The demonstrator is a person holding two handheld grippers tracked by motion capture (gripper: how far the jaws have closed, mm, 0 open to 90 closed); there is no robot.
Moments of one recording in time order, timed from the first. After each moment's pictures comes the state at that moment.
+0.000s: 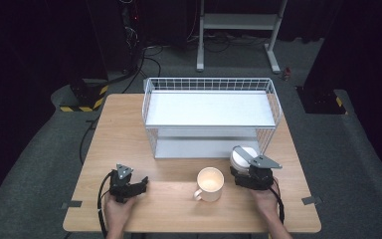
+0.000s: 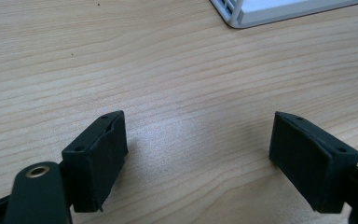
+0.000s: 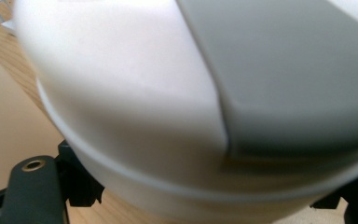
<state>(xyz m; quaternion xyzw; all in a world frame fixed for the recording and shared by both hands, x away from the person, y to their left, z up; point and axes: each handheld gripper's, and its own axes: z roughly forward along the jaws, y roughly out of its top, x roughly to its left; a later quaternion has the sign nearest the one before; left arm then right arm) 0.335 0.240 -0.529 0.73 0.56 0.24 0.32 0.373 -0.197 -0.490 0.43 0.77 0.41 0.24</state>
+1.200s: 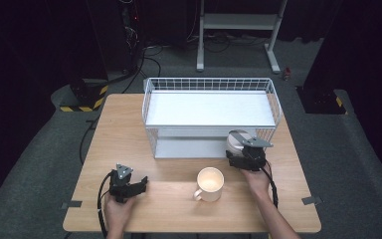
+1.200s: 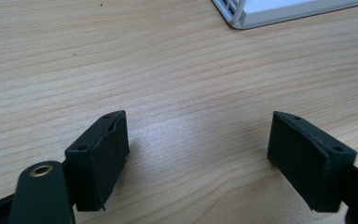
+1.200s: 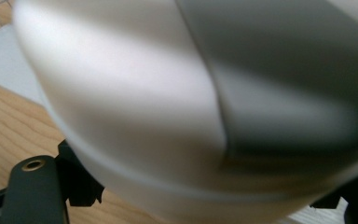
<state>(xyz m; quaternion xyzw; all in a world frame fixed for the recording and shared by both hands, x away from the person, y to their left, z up) 0.335 0.240 -0.529 0.72 0.56 0.25 0.32 0.430 -0.181 -0.483 0.46 0.76 0.39 0.23</state>
